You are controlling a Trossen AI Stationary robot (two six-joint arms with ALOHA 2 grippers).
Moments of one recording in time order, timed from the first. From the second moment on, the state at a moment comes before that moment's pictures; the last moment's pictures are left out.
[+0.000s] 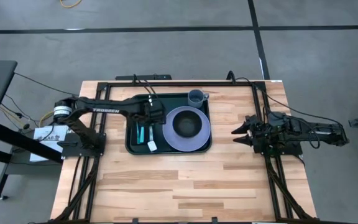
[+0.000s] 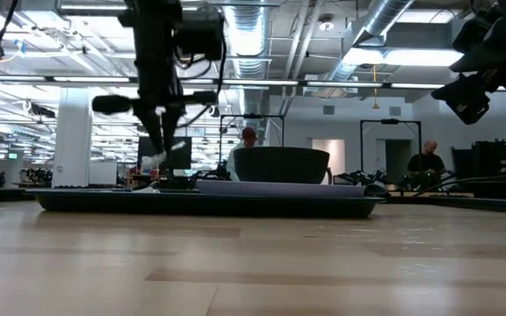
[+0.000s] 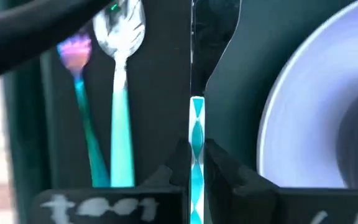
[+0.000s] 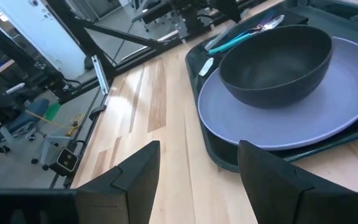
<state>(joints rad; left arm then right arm) 0.18 1.61 1.16 -0.95 -0.19 -1.42 -0.05 0.16 0.26 -0.42 -0.19 0.39</state>
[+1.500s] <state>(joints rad) 0.28 1.69 0.96 -0.69 -0.06 -1.32 -0.05 0.16 0.26 -0.42 -0.17 0.43</state>
